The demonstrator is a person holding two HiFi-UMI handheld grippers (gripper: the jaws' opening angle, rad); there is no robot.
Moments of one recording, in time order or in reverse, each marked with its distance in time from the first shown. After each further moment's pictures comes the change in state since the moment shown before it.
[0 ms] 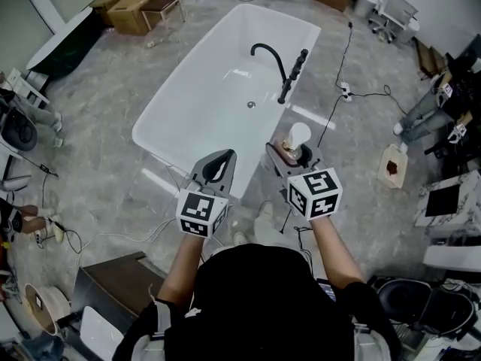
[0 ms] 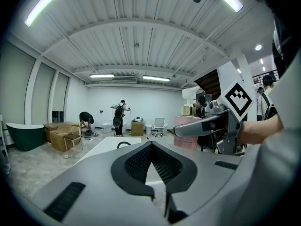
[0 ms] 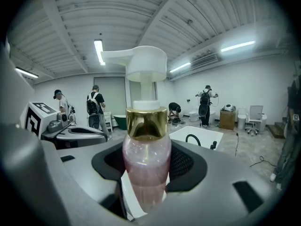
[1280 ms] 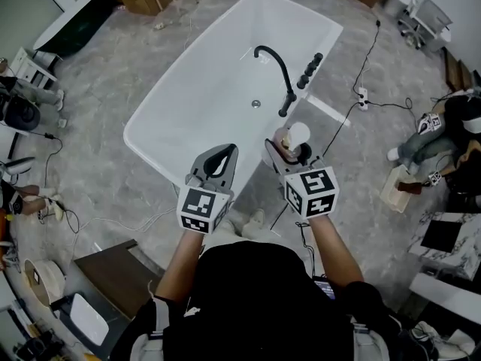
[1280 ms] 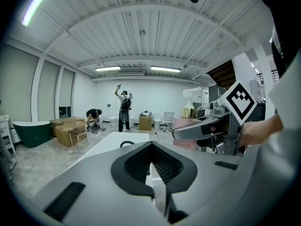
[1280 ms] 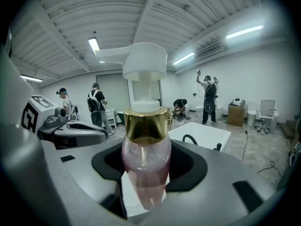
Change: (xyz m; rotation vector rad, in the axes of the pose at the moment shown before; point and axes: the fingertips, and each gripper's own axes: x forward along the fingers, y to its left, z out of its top) left arm 0.197 0.043 0.003 -0.020 0.082 0.112; right arm 0.128 -0.163 0.009 0.000 0.066 0.101
